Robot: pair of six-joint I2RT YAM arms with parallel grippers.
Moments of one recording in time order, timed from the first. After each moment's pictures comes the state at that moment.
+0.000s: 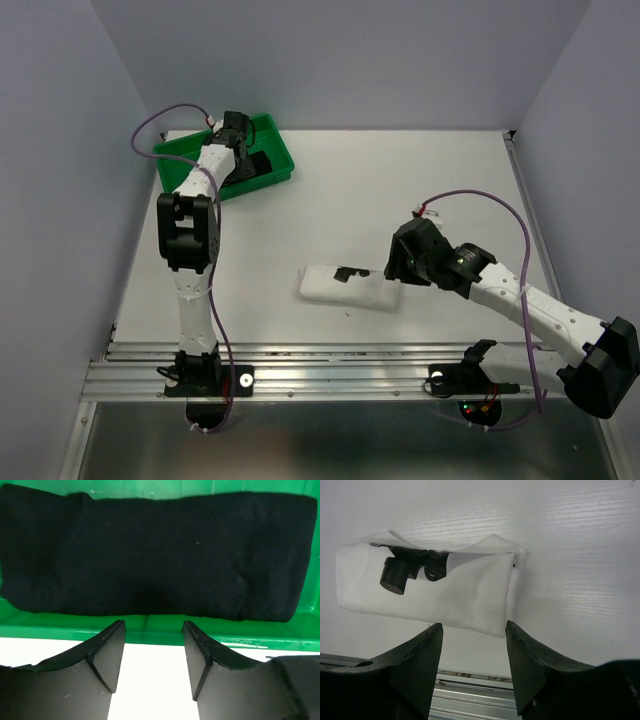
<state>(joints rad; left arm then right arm) -0.13 2.21 1.94 -0.73 -0.33 -0.45 0.73 1.12 0.89 -0.71 0.27 0.80</state>
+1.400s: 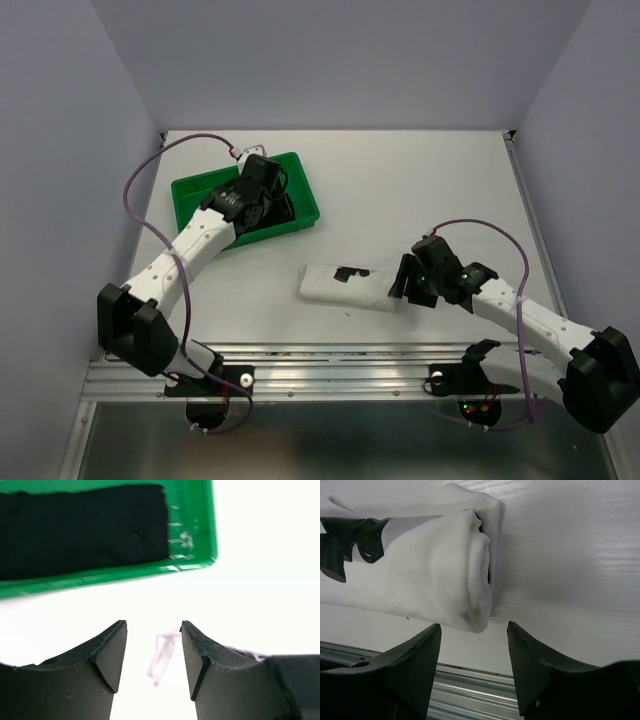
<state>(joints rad) -0.48 1.46 1.30 -0.72 -0.28 -0.64 0.59 1.04 0.61 -0.57 0.04 0.84</state>
